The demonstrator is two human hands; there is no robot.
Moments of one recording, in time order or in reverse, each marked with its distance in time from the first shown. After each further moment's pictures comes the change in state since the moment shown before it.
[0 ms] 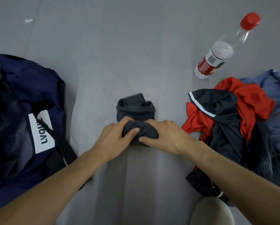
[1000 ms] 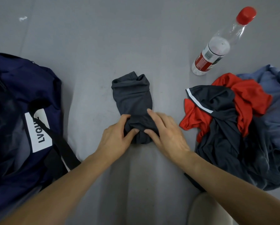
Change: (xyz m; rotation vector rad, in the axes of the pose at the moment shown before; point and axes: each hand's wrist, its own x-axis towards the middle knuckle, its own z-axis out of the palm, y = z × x) left_hand -0.005 0.006 0.022 -0.045 0.093 -0.058; right_hand -0.017 0.009 0.040 -0.070 0.498 -0.057
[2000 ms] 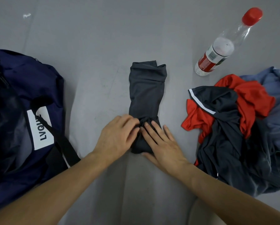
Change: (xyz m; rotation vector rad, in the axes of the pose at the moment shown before) left_hand 0.001 0.006 -0.008 0.363 0.149 0.350; right_hand -0.034 0.001 0.027 -0.282 -0.242 -0.172
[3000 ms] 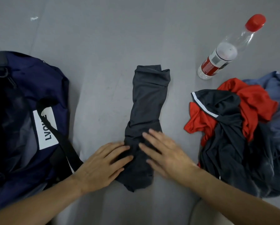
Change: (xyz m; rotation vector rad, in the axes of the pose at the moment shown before) left_hand -0.100 -0.049 -0.003 0.126 -0.273 0.389; right_hand -0.011 0.003 -0.014 0.113 0.172 -0.289
